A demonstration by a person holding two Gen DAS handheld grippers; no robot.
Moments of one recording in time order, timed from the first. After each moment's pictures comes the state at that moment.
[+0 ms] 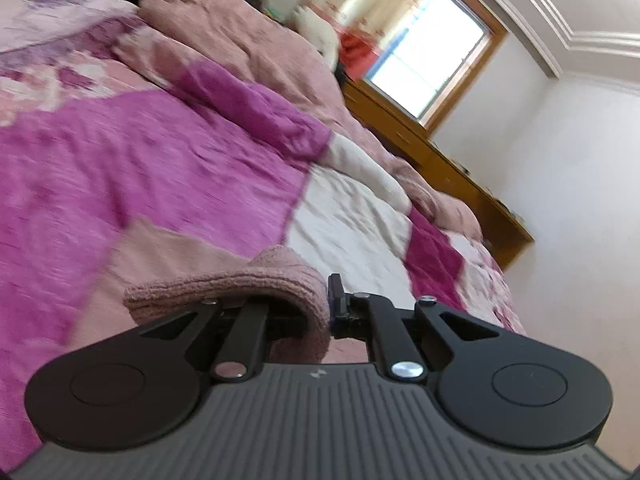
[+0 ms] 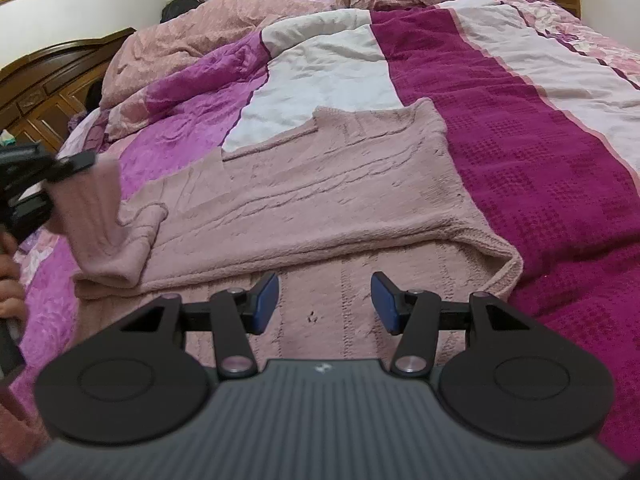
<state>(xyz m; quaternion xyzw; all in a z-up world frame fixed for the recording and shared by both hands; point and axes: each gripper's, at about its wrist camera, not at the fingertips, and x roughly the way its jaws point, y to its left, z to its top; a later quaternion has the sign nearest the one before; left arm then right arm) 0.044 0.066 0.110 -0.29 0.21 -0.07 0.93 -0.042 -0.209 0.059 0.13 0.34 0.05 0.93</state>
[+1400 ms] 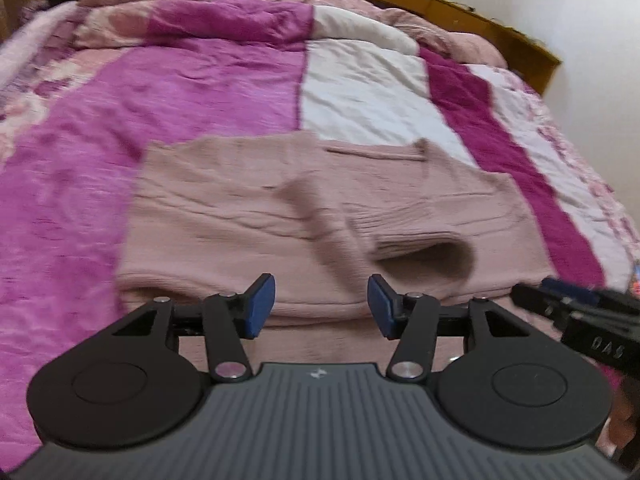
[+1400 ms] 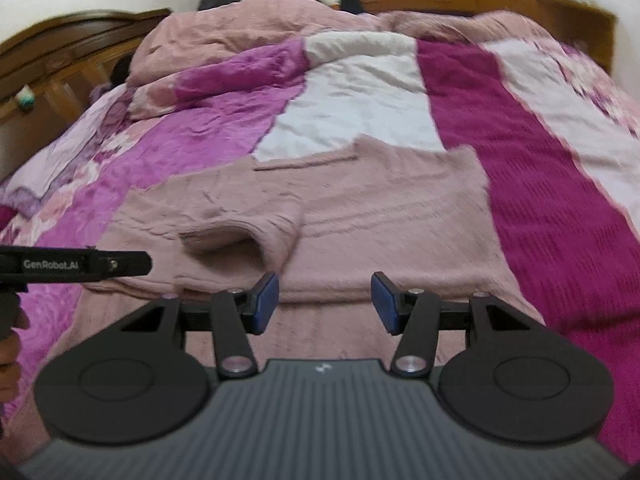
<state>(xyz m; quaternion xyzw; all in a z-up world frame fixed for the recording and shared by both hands) 0.014 0.041 0.089 -0.08 0.39 -0.06 0.92 -0.025 -0.169 0.080 0.04 0.32 0.08 0.94</state>
